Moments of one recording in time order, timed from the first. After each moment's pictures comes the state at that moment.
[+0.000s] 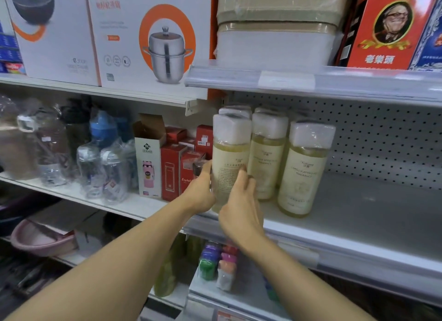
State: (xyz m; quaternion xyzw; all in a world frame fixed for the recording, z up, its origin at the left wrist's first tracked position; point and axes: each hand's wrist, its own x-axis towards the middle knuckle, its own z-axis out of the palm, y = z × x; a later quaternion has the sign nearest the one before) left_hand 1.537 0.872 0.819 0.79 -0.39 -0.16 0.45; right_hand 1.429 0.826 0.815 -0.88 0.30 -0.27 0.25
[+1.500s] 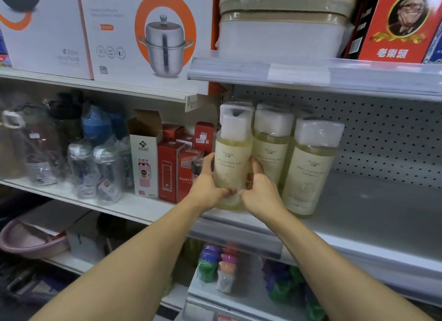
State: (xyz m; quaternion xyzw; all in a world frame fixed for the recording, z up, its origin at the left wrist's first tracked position) left_hand 1.555 0.849 0.801 0.73 -0.36 -0.14 0.56; right_hand 1.440 0.776 0.829 -0.85 0.28 -0.23 0.38
